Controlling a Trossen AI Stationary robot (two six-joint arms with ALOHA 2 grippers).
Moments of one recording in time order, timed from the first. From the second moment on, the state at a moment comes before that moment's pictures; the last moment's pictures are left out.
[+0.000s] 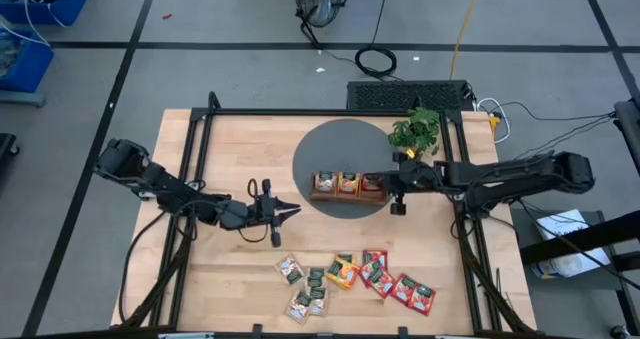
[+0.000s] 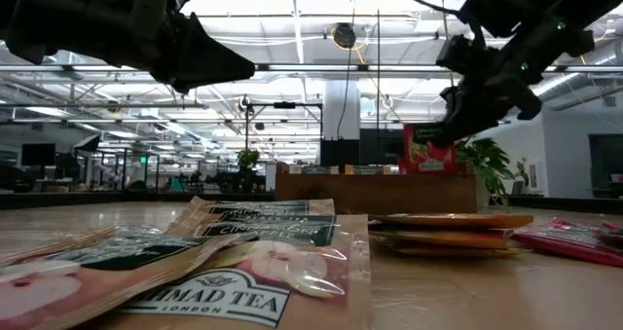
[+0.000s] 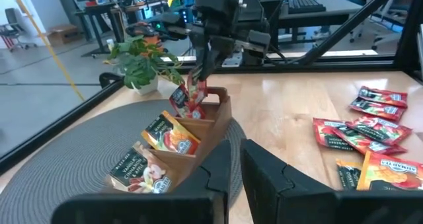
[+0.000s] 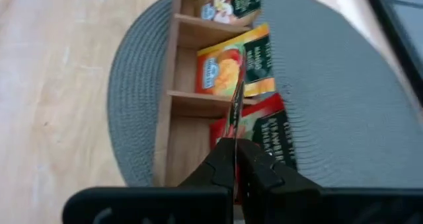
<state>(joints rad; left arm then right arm) -0.35 1.46 0.42 0.88 -0.55 -0.01 -0.10 1.06 0.48 -0.15 0.13 -0.17</state>
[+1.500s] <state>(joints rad) -0.35 1.46 0.42 0.89 -0.55 -0.02 -0.16 1.07 0.42 -0.05 0.12 -0.15</state>
